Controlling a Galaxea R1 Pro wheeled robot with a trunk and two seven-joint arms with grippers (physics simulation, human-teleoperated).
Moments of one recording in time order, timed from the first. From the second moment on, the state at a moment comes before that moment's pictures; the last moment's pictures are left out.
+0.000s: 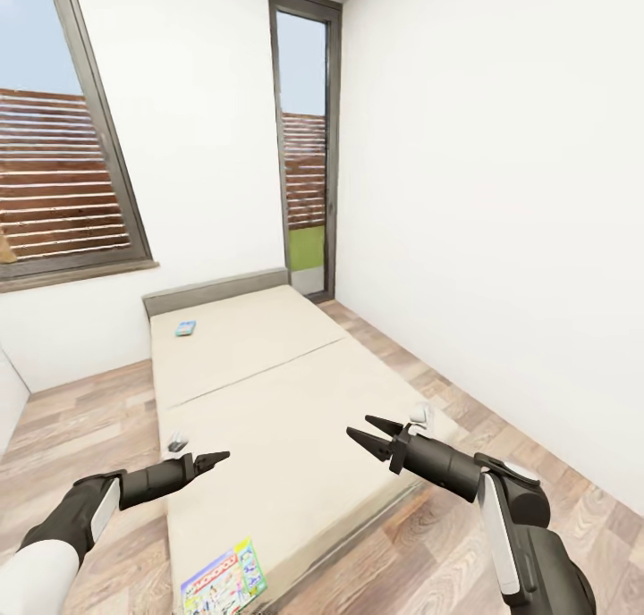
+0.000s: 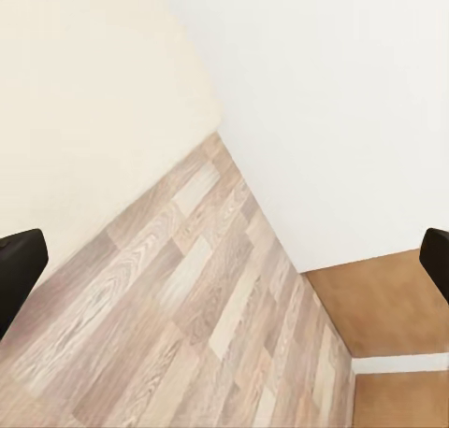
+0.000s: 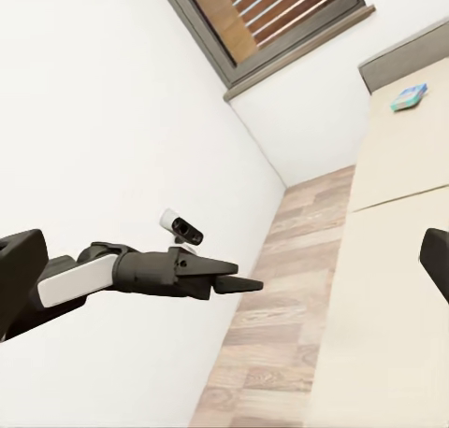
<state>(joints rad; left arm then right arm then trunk) -0.65 0.22 0.37 -0.49 -0.02 0.55 -1.14 -0.30 0.12 -0.20 -1.56 -0.11 0.71 1.10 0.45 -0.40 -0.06</state>
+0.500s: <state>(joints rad) -0.65 0.22 0.37 -0.49 -0.02 0.55 -1.14 -0.30 0.12 -0.19 -1.56 -0.10 0.71 1.10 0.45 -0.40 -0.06</state>
